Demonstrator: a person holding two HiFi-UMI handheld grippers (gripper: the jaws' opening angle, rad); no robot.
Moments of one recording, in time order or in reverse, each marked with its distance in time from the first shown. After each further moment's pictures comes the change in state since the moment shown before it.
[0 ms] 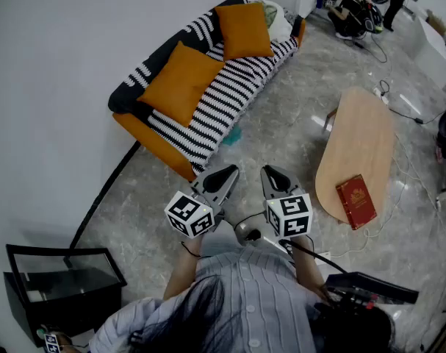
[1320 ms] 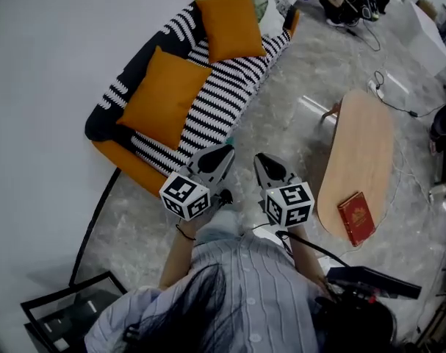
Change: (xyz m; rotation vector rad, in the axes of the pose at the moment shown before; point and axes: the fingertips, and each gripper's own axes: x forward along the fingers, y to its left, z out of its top) left arm 0.146 0.220 0.066 -0.001 0.055 -0.064; right arm 0.213 -0.075 0.099 0.104 -0.006 0.005
